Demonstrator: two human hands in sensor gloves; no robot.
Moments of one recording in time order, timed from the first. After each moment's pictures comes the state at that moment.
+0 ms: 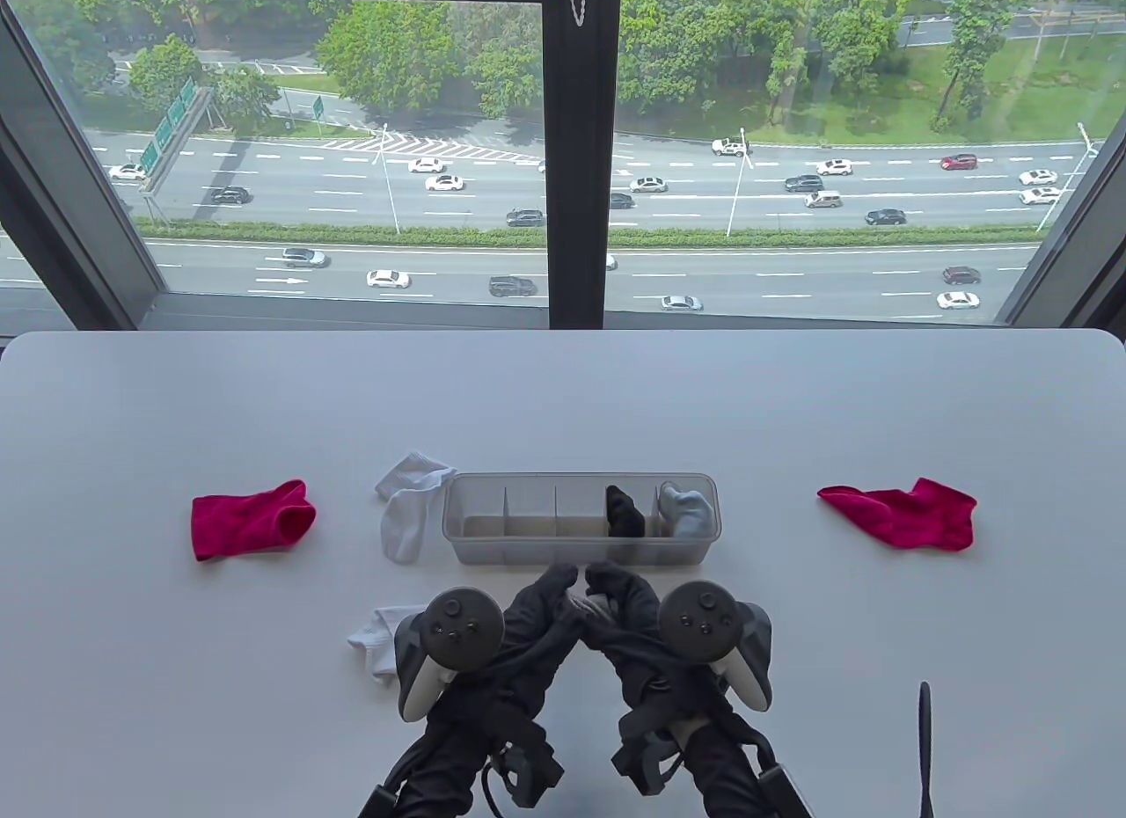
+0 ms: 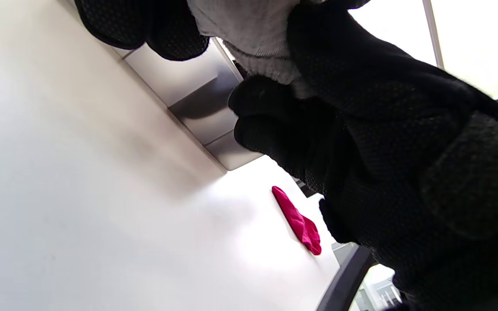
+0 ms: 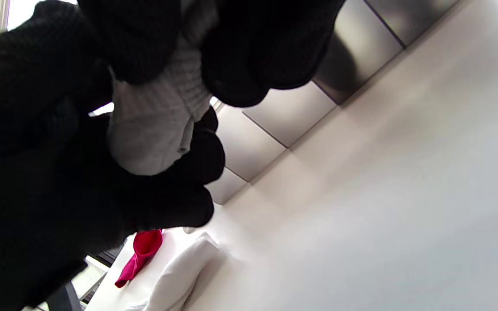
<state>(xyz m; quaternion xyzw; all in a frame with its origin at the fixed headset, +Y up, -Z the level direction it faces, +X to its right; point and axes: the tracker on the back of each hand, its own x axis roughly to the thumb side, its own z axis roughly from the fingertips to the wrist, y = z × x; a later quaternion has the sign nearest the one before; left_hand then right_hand) -0.115 -0.732 -0.279 -0.13 -0.15 0.49 0.85 0.089 -0.721 -0.282 0.10 0.05 0.89 0.44</state>
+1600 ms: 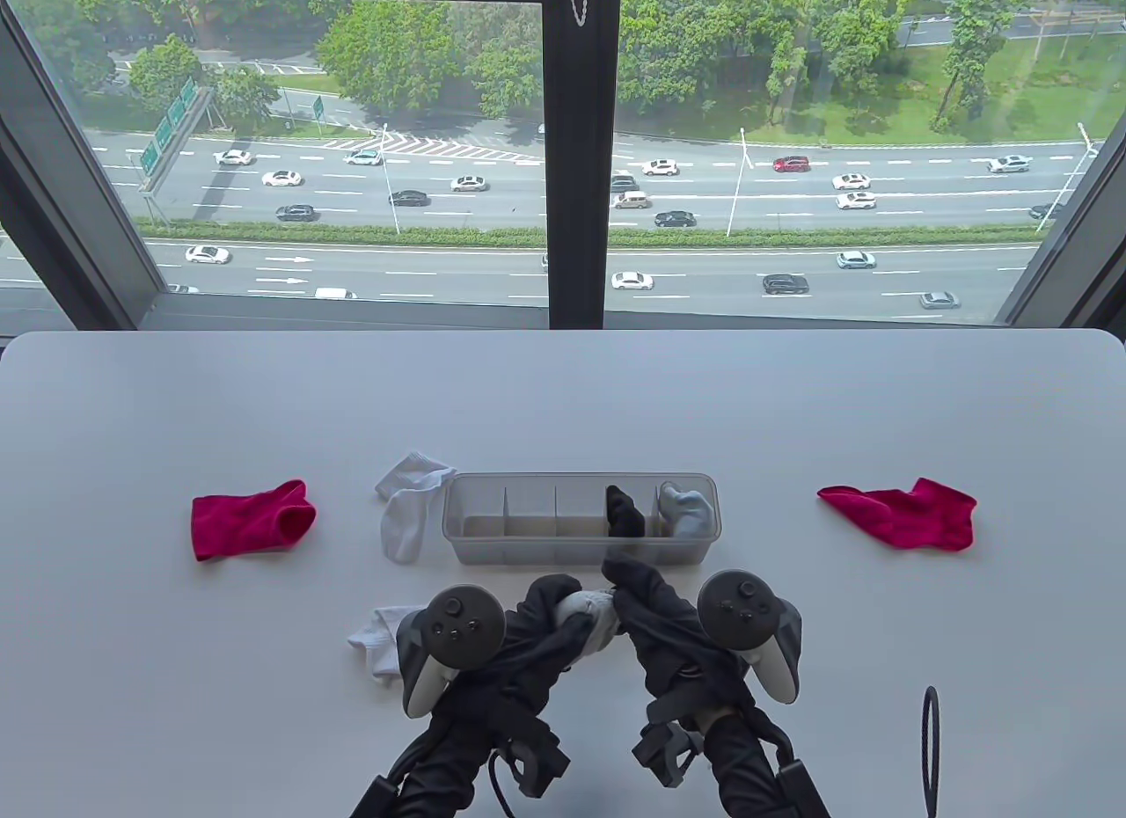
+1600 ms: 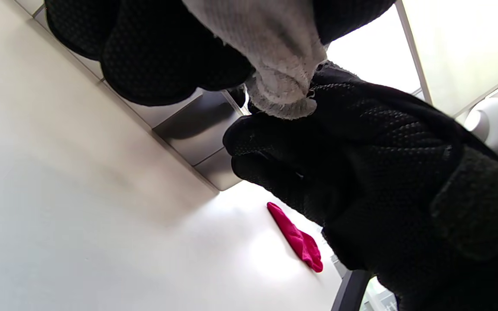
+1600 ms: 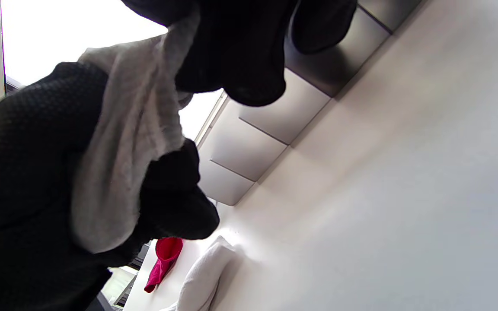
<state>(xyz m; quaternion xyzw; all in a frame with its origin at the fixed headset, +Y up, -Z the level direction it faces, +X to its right) -0.107 -0.720 -0.280 -0.06 -0.16 0.42 0.89 0.108 -0.730 -0.291 0.11 0.09 0.86 0.49</state>
